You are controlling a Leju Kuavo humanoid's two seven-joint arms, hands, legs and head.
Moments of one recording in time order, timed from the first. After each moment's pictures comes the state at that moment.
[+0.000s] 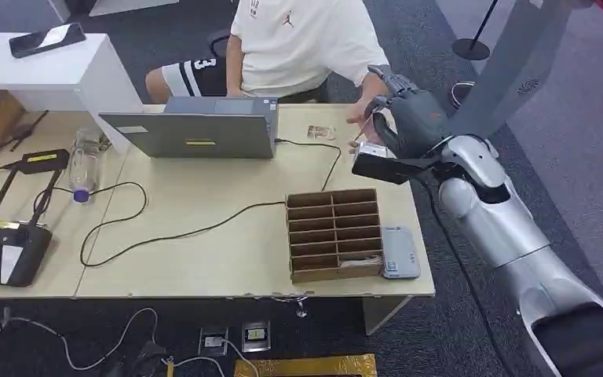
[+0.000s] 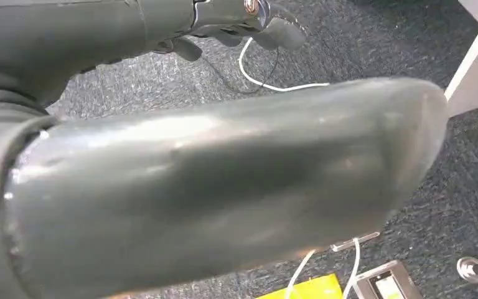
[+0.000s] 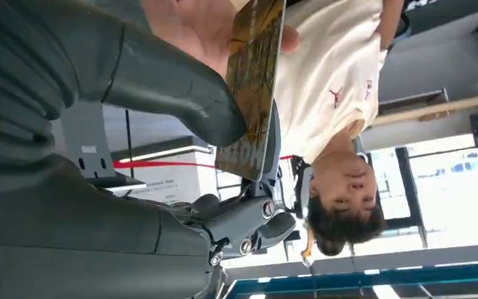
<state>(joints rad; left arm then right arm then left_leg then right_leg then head) -0.19 0.04 -0.24 -0.21 -0.22 0.43 -0.30 -0.88 -0.31 0.55 -1.04 0.76 -0.16 -0.43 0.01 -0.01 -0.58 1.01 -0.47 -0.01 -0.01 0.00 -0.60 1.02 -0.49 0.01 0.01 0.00</state>
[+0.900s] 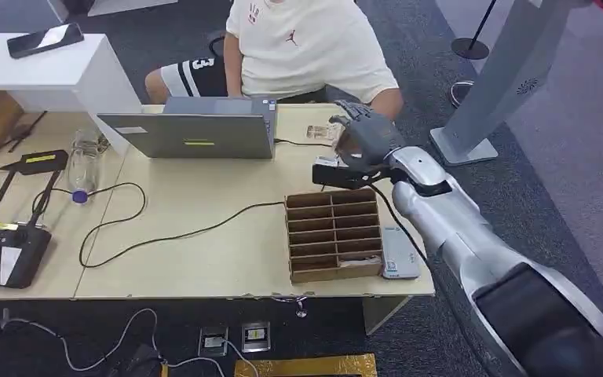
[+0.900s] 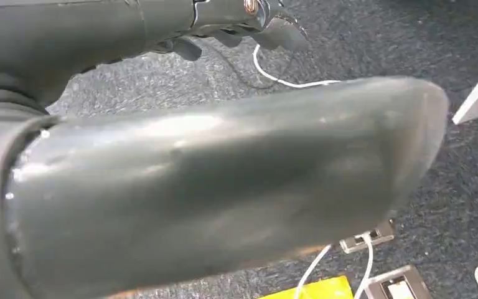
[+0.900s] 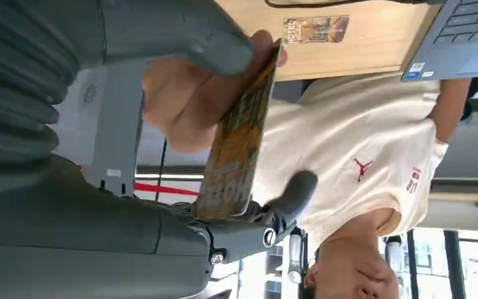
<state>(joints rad) -0.18 0.06 -0.27 -0.21 -0.14 0.43 -0.30 -1.02 -0.08 0.69 -0.50 0.85 -0.29 -0.40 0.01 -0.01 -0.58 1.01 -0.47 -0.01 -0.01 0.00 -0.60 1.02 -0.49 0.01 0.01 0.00</state>
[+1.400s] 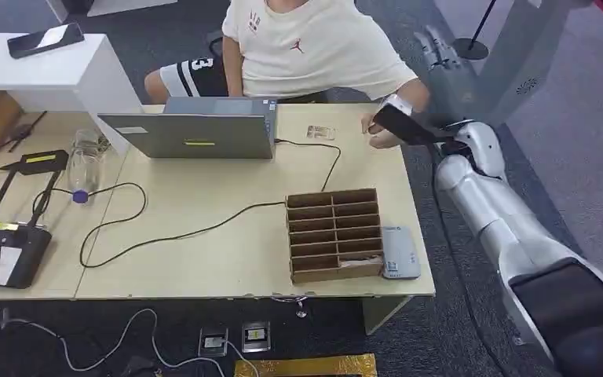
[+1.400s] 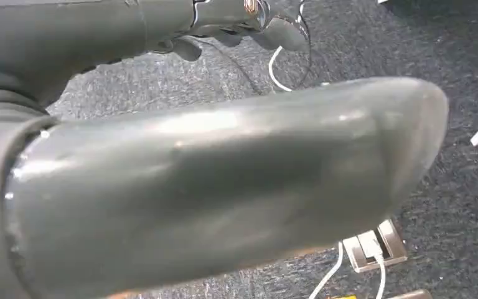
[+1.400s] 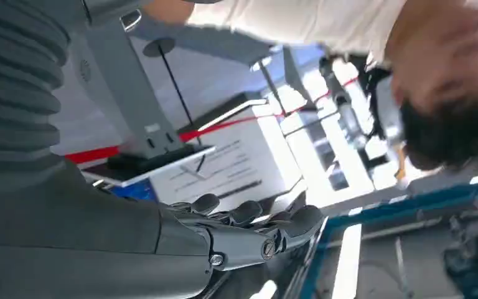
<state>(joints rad) -0.13 0.06 -0.30 -0.21 -0.05 0.51 -0.34 -1.05 -0.25 0.52 -0.56 0.54 -0.65 -0.52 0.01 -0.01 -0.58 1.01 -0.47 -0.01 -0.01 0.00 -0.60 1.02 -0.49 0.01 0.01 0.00</state>
